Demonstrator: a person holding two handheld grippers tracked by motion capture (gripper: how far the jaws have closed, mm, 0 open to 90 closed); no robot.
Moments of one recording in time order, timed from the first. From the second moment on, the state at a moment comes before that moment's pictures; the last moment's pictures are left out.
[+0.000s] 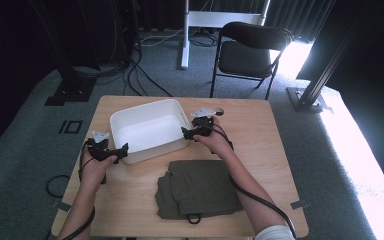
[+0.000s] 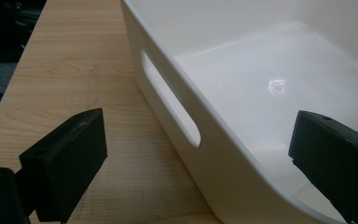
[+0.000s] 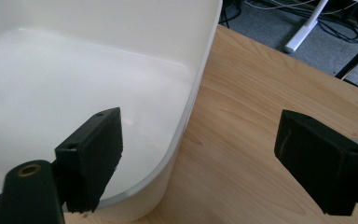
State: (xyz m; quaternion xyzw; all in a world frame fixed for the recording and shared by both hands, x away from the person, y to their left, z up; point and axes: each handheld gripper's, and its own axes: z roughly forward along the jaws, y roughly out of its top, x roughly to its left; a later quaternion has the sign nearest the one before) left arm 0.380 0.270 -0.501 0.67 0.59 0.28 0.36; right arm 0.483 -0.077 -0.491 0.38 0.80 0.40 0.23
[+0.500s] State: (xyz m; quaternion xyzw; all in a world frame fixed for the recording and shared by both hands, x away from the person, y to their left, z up) left arm 0.389 0.255 -0.502 0.68 0.58 0.29 0.35; right arm 0.462 -0.093 -0.487 0.39 0.80 0.40 0.24
